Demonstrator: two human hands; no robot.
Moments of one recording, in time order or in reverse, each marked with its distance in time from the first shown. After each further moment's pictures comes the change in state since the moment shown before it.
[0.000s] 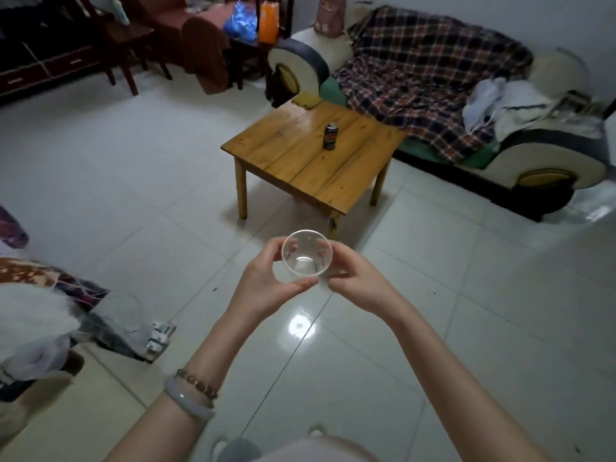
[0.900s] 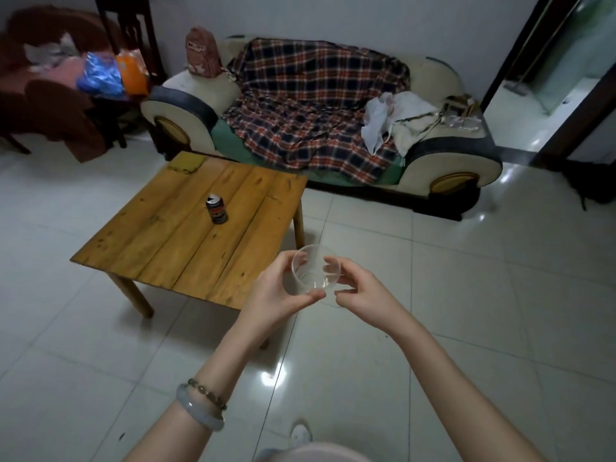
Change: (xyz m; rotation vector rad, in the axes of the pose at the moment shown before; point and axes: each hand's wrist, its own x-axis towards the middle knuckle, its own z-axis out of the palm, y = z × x) left_hand 0.358 0.105 0.241 -0.027 -0.338 0.225; right_hand 0.162 0.080 -0.344 0.064 0.328 0.082
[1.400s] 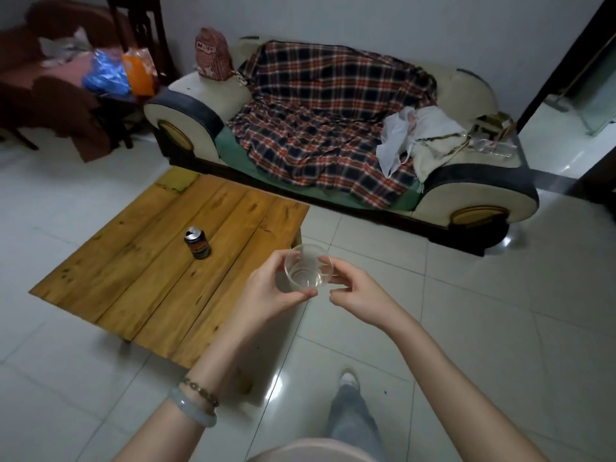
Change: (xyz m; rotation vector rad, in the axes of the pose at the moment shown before) left_hand 0.218 -0.024 0.026 0.013 0.089 -0.058; right_hand 0.212 0.016 -0.120 0.016 -0.130 -0.025
